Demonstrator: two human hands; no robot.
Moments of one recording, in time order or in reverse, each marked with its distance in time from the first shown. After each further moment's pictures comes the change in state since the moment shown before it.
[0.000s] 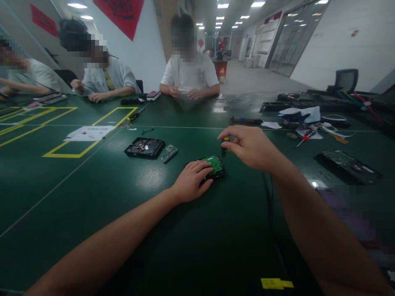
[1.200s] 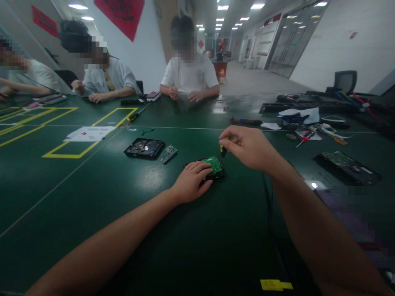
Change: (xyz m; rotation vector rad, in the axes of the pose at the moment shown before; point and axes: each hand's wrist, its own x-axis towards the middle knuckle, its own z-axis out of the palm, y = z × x) left_hand 0.000 -0.001 0.002 0.004 0.004 0.005; right_hand -0.001 -0.001 0.003 0.063 0.027 0.091
